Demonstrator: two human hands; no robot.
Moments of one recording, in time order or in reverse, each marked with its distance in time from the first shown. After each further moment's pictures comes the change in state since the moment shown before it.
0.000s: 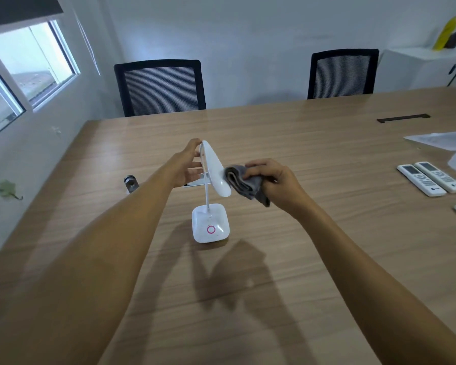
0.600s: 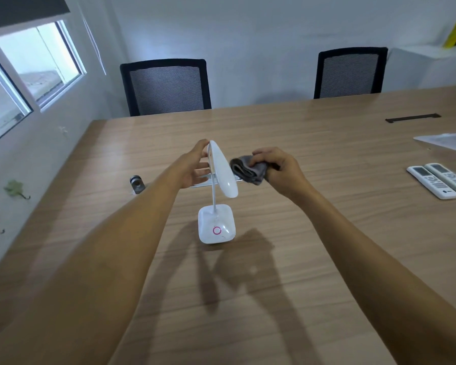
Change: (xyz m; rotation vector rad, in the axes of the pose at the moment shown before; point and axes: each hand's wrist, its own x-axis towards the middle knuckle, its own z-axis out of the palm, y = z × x) left_hand 0.006 -0.002 -0.001 -0.012 -0.030 -0.014; right_hand 0.037 0.011 0.006 -0.070 0.080 -0.028
